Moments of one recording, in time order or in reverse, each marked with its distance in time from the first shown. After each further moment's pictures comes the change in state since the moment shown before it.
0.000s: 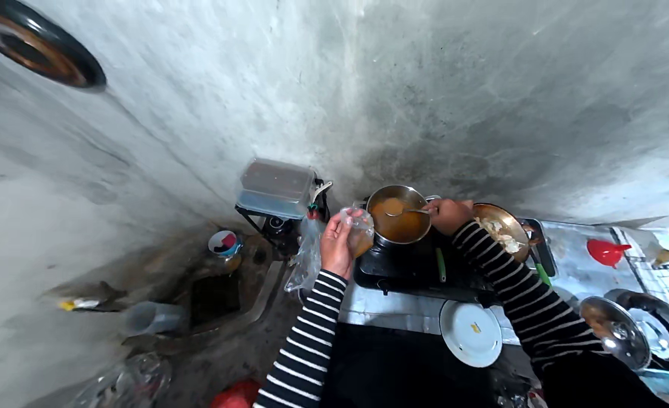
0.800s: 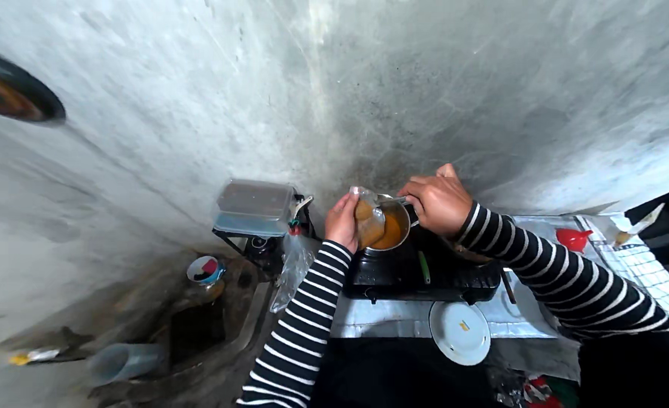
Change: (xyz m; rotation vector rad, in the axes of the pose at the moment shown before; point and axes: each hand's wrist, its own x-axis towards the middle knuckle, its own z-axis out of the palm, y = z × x) left_hand 0.033 0.034 0.091 0.094 -0.074 -0.225; right_hand -0.066 -0.022 -0.079 -0.245 0.426 -0.582
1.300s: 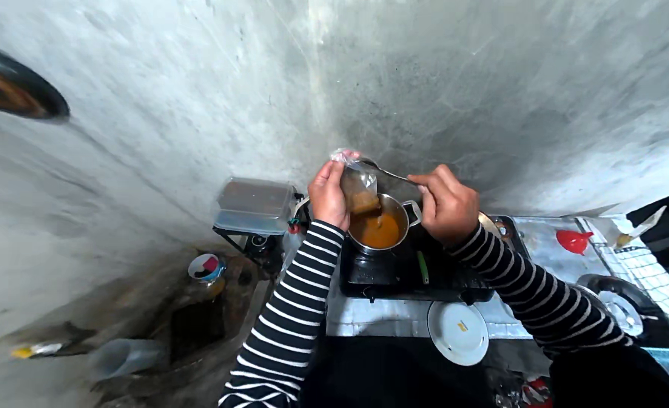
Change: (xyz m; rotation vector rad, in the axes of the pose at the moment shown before) left_hand 0.008 0.052 0.019 -0.094 -0.045 0.413; right_hand -0.022 -0.002 0.029 0.131 0.685 0.075
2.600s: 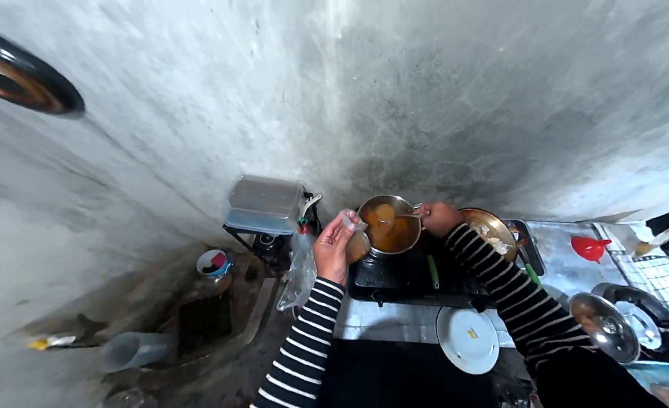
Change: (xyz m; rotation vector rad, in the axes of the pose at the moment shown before) left_hand -0.061 -0.062 -0.087 0.144 0.099 -0.074; right_hand -0.009 0.053 0.074 0.009 -0.999 0.690
